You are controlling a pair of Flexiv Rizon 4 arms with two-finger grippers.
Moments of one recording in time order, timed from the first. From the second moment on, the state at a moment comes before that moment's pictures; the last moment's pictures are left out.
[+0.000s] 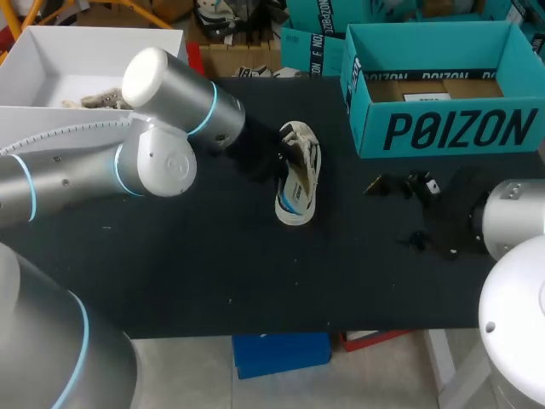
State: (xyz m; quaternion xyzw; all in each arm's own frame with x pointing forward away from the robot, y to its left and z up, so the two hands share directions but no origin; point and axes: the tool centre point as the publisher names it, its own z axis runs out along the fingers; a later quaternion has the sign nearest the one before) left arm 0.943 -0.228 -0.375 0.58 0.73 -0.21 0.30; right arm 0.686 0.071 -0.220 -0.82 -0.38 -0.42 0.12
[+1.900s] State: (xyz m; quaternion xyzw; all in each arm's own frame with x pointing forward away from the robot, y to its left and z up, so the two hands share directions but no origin) left arm 0.917 -0.218 -0.375 0.60 0.70 -0.22 0.30; right arm 0.686 0.071 -0.220 -0.82 -0.38 -0.42 0.12
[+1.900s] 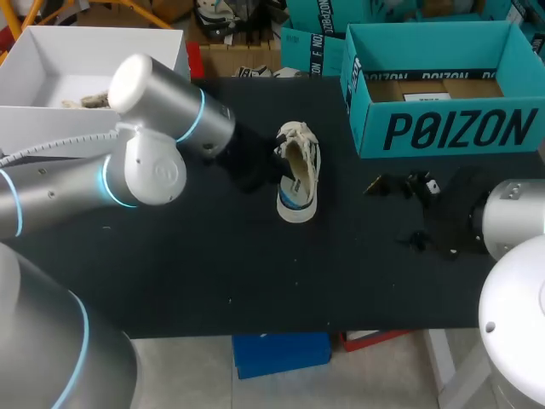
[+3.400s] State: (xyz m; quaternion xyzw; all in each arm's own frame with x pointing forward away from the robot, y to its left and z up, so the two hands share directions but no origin) left arm 0.913 -0.221 -0.342 0.57 0.71 -0.22 0.35; right arm 0.686 0.071 -0.220 -0.82 -0.38 -0.42 0.12
